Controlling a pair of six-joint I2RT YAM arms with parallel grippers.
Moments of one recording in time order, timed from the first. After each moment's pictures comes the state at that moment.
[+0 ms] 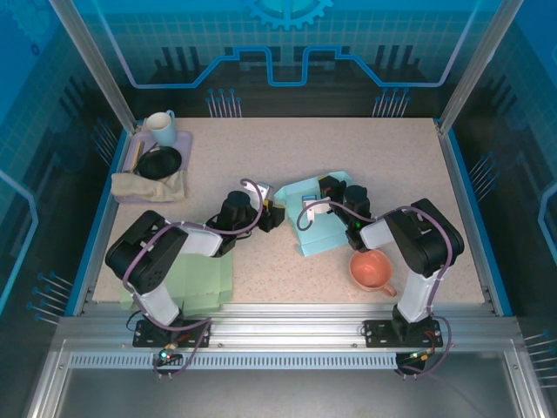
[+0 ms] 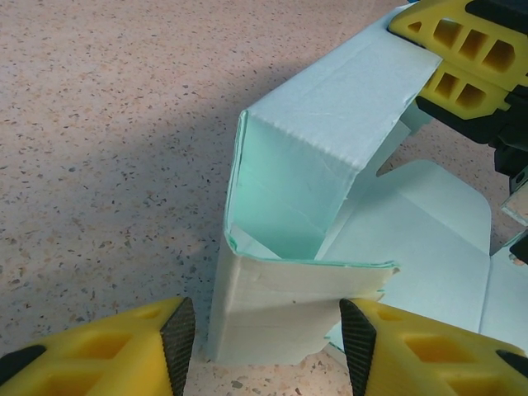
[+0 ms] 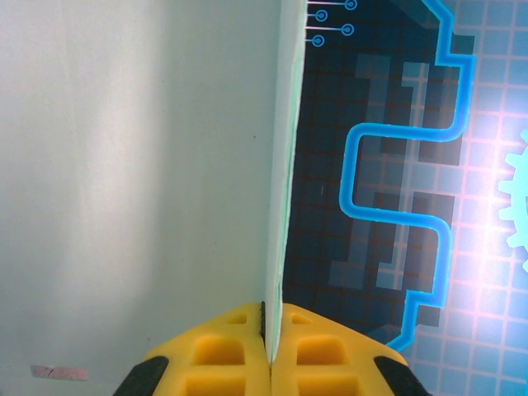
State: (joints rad) left arm -0.52 1.72 0.63 0.66 0.19 -0.25; right arm 0.41 1.84 0.62 1.04 0.00 -1.63
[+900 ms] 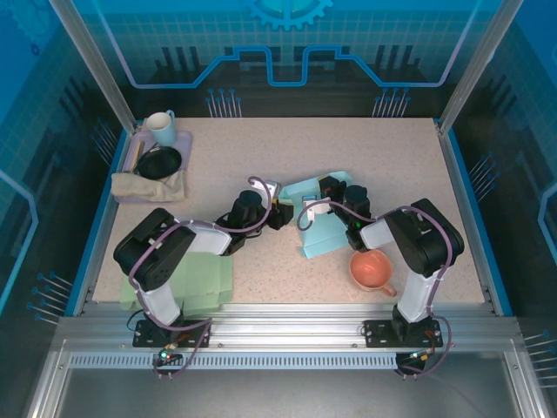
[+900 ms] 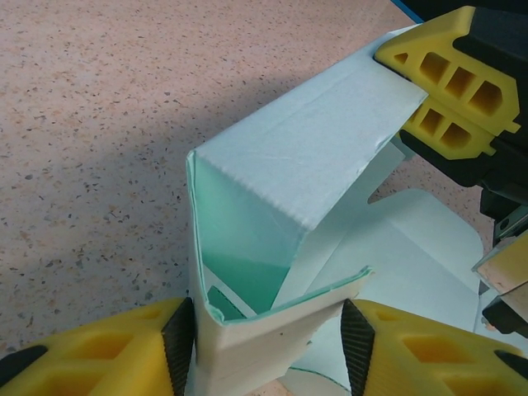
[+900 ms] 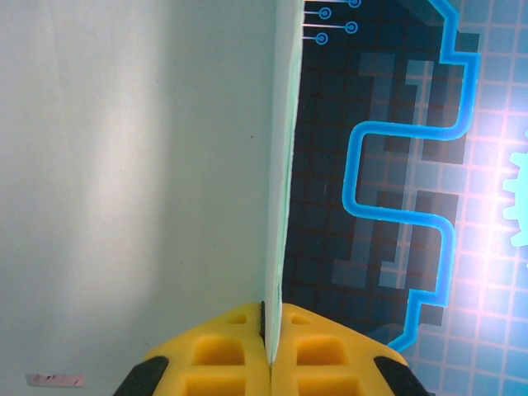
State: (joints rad) left arm -0.59 1.77 0.71 0.64 0.10 -0.35; right arm 0.41 1.84 0.62 1.03 0.00 -1.63
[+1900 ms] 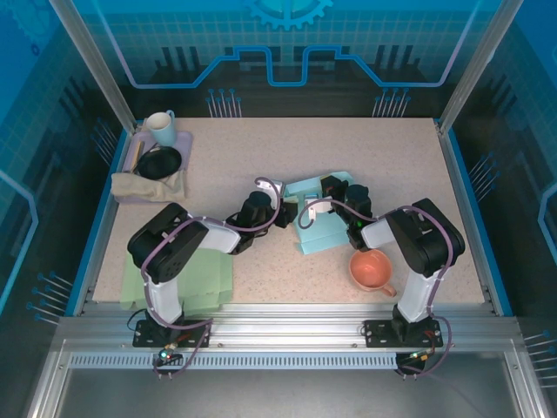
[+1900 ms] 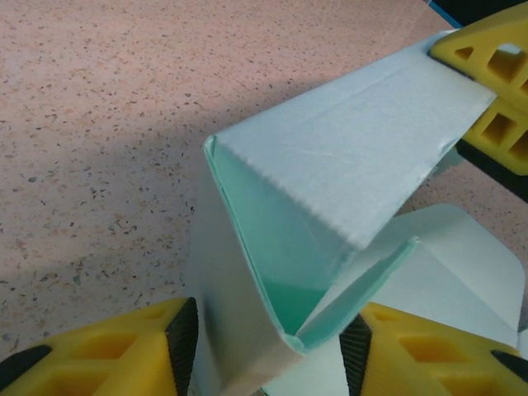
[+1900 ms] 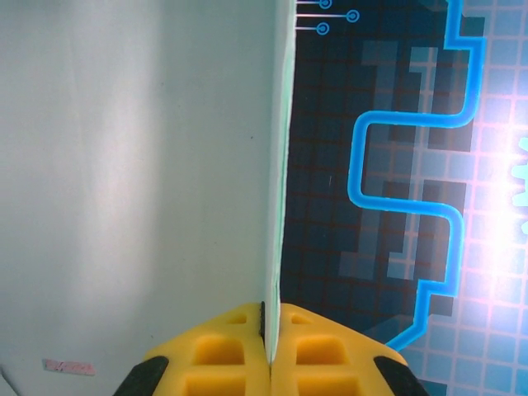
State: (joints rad) left arm -0.63 1.87 0.77 0.67 -0.02 -0.38; right arm 0.40 1.83 0.62 1.02 0.00 -1.60
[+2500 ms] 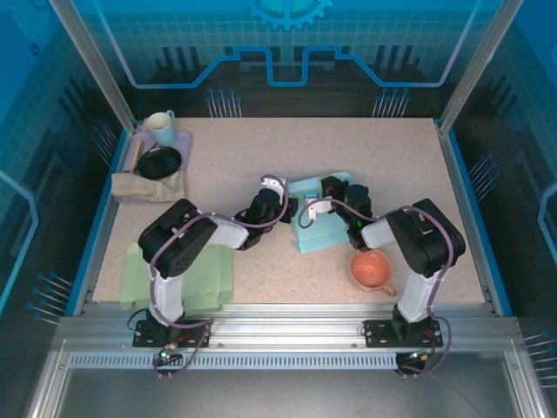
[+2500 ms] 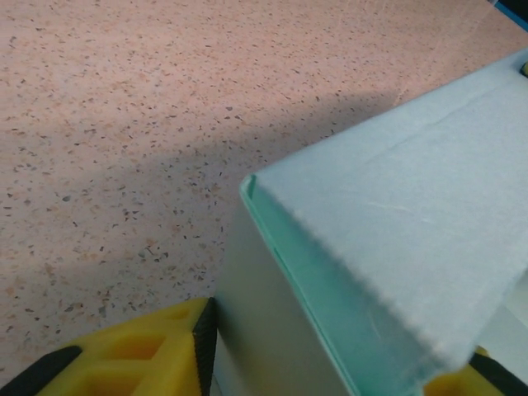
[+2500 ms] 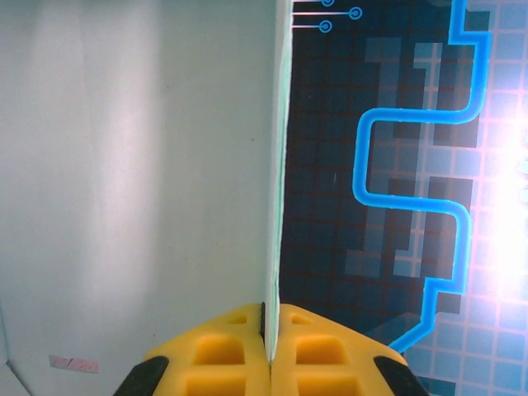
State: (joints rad) left arm -0.65 1.94 0.87 0.61 -0.18 -0.38; right arm 0.40 1.83 0.62 1.00 0.00 -1.58
